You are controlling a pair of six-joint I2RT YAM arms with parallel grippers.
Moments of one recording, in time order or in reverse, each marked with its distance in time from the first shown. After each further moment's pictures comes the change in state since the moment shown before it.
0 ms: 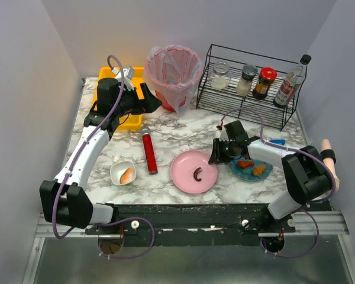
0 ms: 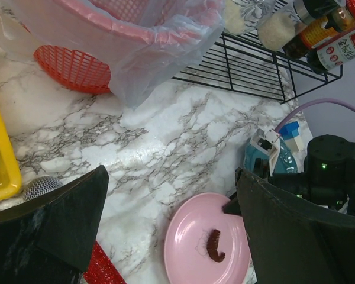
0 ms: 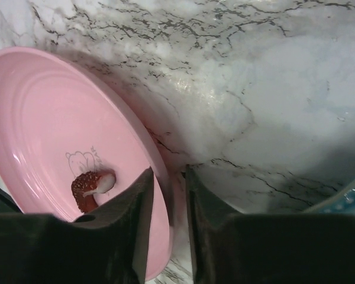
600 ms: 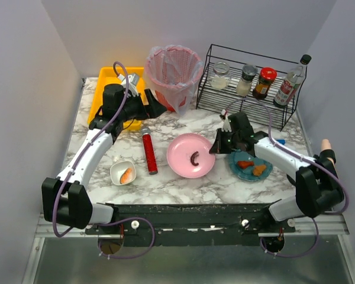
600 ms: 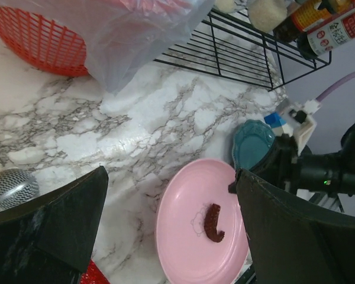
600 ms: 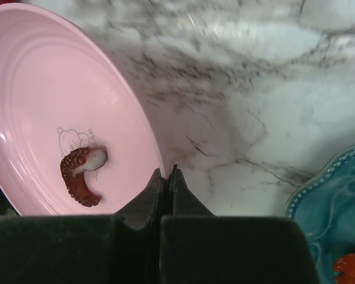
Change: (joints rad) left arm -0.021 0.000 -0.081 0.067 0.032 -0.047; right arm 0.008 -0.105 0.060 -0.063 0.022 0.047
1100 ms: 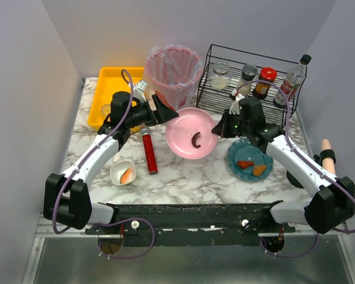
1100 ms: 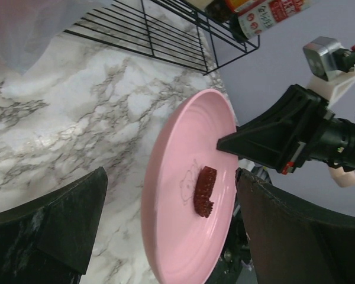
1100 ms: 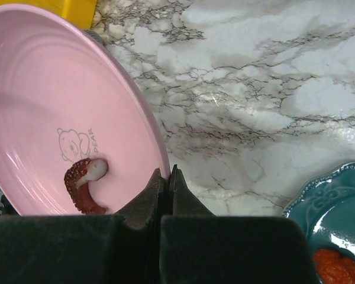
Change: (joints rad) left arm -0.078 0.002 -0.140 0.223 0.119 -0.228; right arm 0.000 -0.174 0.211 -0.078 0.093 0.015
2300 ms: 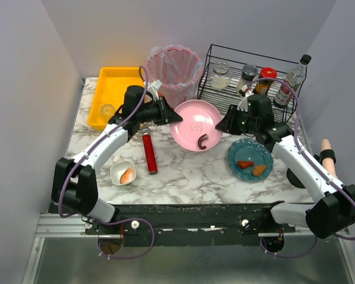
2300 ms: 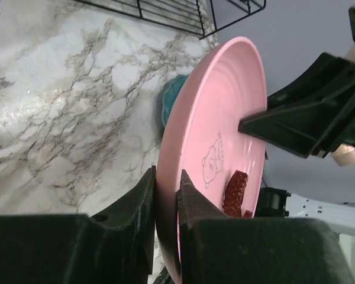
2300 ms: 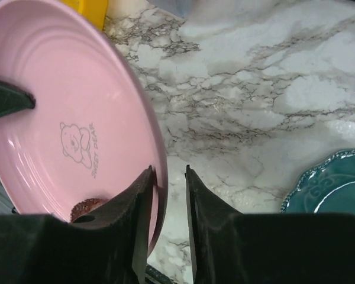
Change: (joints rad) left arm -0.082 0.129 0.097 -0.074 0.063 0.008; right arm -0.058 -0.042 0.034 -0.066 -0.014 0.059
